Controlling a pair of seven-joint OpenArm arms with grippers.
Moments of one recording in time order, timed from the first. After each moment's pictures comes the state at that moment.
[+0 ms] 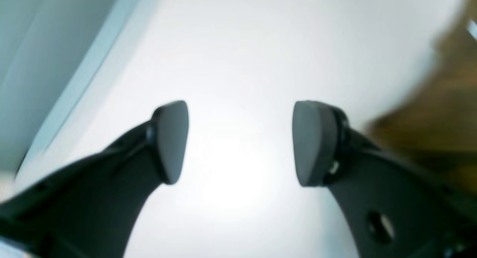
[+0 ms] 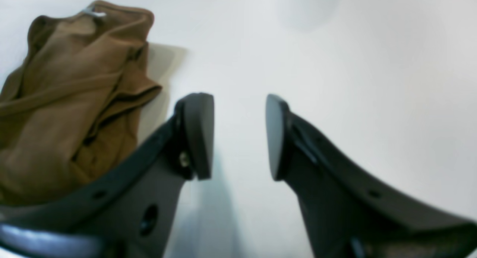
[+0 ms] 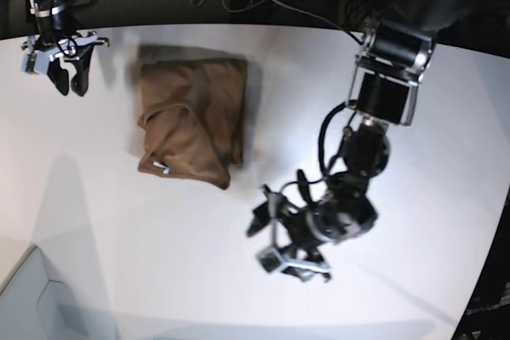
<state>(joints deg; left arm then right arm) -28.1 -3.4 12.8 69.5 13.6 -39.3 21.5 -27.6 -1.1 40.5 95.9 12.5 39.5 -6.5</state>
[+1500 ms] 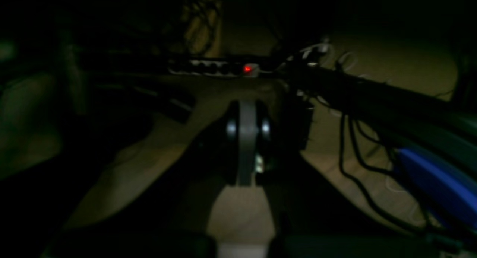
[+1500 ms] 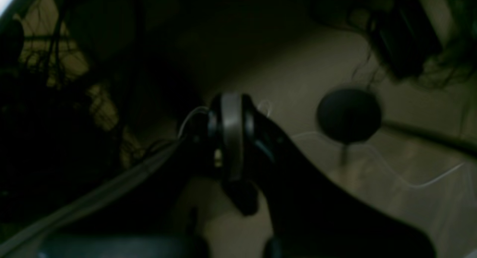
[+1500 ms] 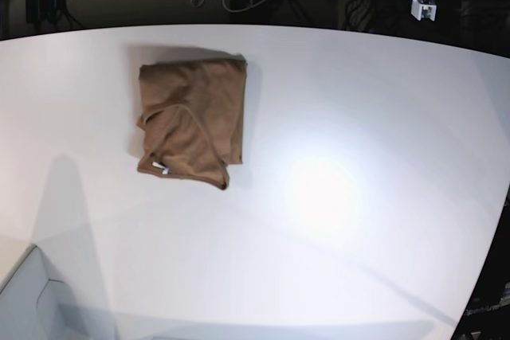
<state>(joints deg) 34.3 2.8 -37.8 87.7 -4.0 -39.0 34.3 -32.0 -8.8 59.7 79.1 12.3 39.4 -25.8</state>
